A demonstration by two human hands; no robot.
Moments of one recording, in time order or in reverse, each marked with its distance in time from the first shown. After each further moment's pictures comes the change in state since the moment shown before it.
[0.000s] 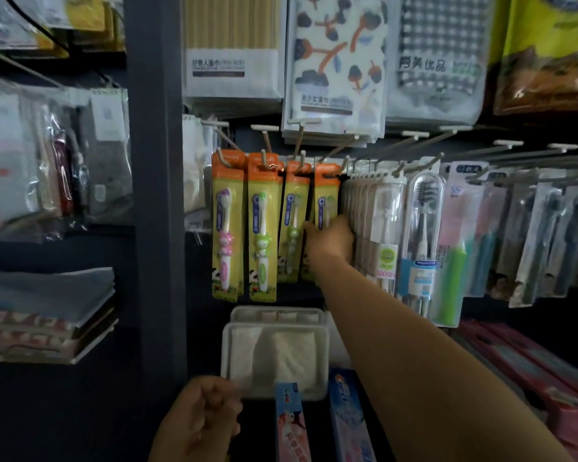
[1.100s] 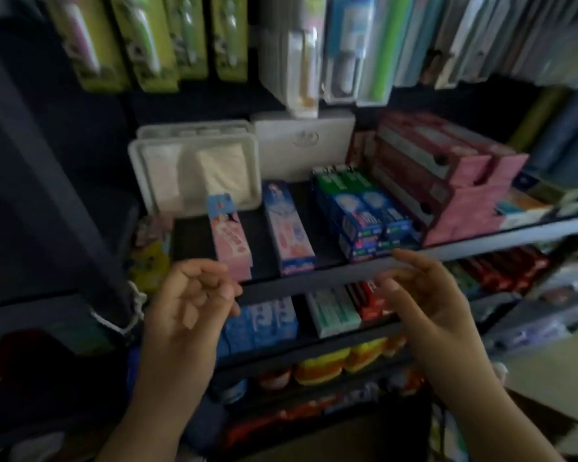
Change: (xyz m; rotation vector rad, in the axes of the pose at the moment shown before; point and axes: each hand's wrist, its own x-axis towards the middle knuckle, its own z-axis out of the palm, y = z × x) left_hand -0.101 -0.064 0.010 -0.039 -0.358 0.188; right_hand -0.276 0.199 -0.227 0.175 -0.138 0.167
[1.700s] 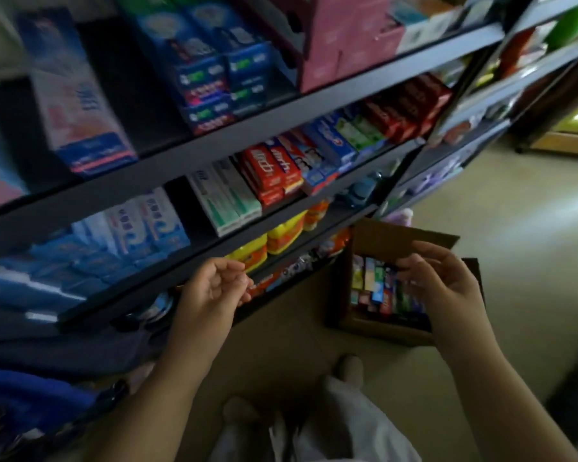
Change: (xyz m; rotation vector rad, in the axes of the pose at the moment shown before) left_hand -0.080 -0.138 0.122 0.138 -0.422 -0.610; right_hand -0.087 0.134 -0.156 -0.075 0.451 0.438
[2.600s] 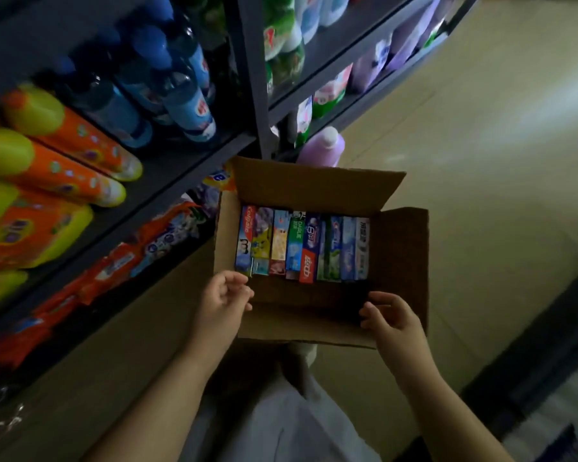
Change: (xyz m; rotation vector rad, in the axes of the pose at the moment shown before) left_hand 0.169 -0.225 0.442 0.189 -0.136 -0.542; right_hand 0.261 0.333 -0.253 -0.283 -0.030 0.666
